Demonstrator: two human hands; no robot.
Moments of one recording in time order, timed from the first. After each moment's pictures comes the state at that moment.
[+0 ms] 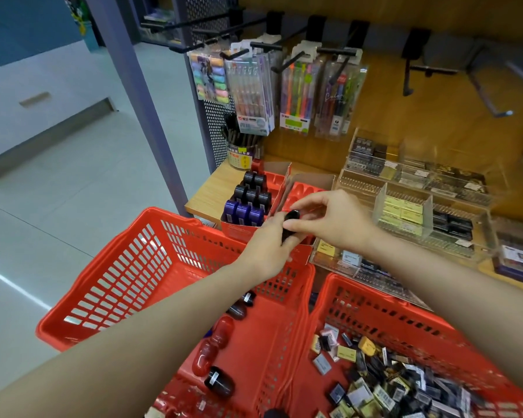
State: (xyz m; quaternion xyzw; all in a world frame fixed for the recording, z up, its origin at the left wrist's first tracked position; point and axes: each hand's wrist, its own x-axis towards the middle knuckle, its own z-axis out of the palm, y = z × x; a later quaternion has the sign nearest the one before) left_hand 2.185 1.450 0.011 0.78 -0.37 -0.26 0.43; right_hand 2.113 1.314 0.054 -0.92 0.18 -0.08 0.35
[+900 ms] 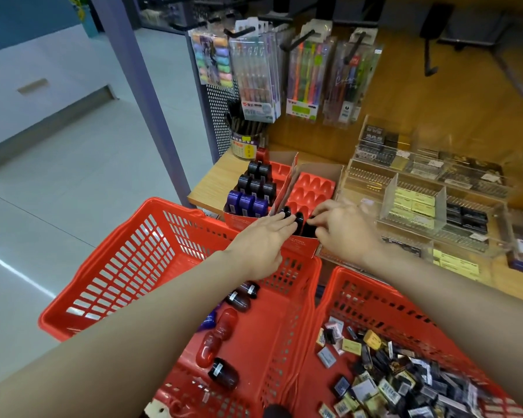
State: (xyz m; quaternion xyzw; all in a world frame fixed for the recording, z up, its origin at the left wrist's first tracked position) left_hand 2.214 1.468 -0.016 0.80 -0.58 -0.12 0.06; right_hand 2.109 1.306 0.002 -0.98 0.19 -0.02 0.10
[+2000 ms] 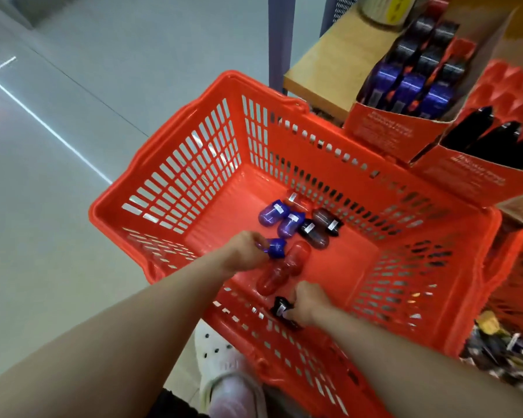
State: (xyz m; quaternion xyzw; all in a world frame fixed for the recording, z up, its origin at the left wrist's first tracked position) left_hand 2.248 1.641 -0.210 0.86 -0.06 -0.45 0.25; right_hand 2.124 1.531 -0.253 -0.84 0.23 0.43 0.23
